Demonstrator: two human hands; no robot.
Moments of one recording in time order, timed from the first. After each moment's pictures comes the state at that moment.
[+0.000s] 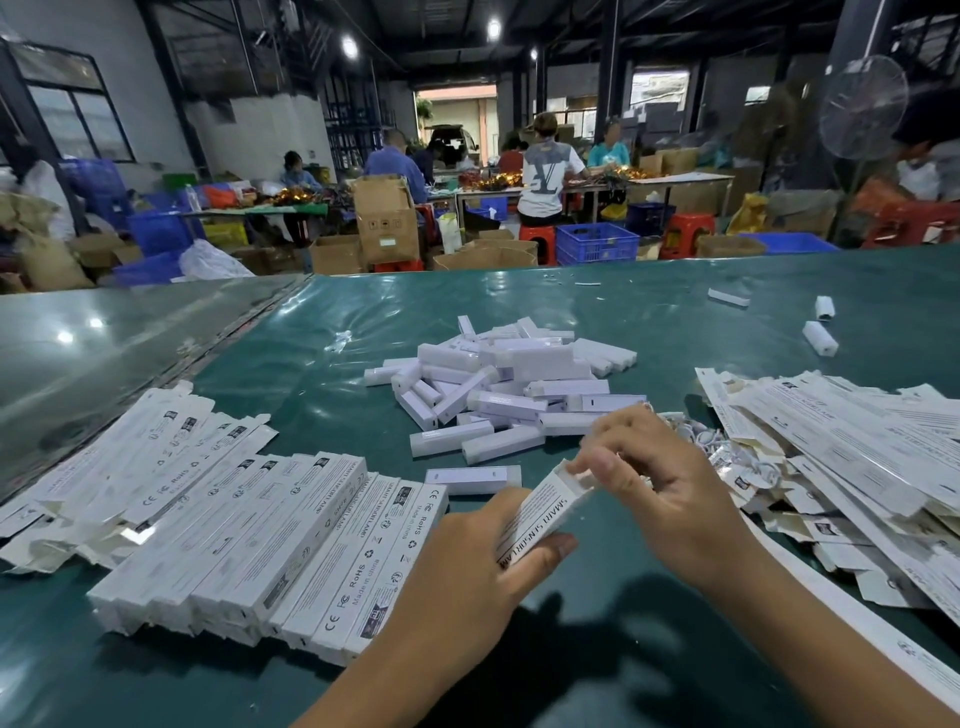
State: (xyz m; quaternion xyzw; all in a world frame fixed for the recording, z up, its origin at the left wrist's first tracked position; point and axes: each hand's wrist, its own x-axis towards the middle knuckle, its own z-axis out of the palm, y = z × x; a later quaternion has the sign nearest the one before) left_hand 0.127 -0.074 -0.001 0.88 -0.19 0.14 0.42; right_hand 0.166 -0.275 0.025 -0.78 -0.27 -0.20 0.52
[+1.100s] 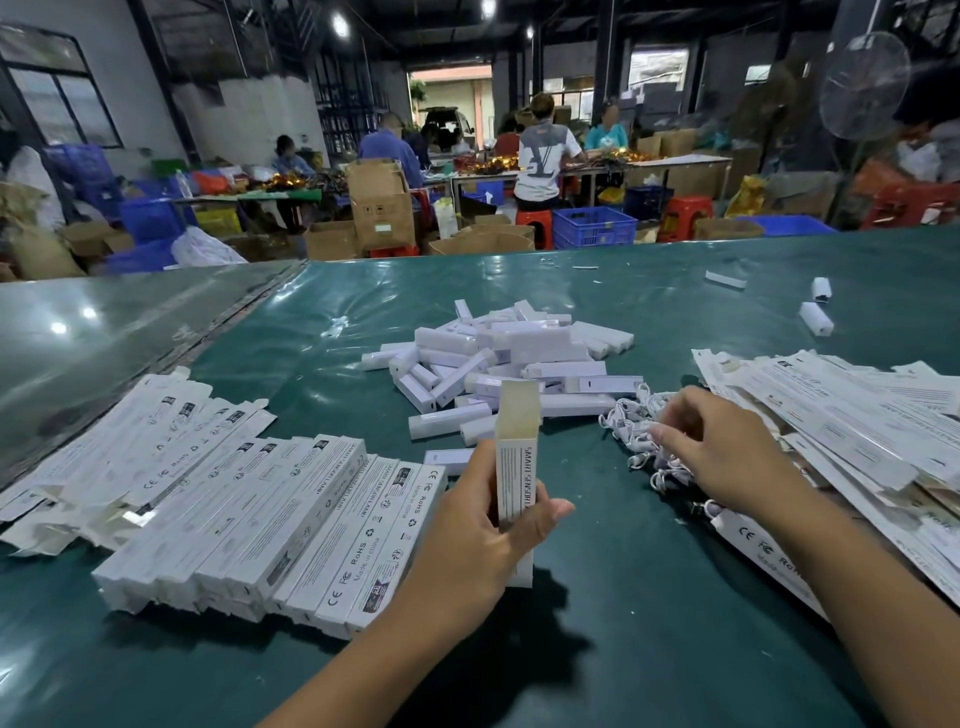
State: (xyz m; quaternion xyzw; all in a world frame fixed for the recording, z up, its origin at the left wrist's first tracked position) left_hand 0.135 -0.081 -0.010 0.76 -0.18 0.07 0.61; right_hand 0.214 -0.339 0.008 -0.92 -0.03 -0.15 0.35
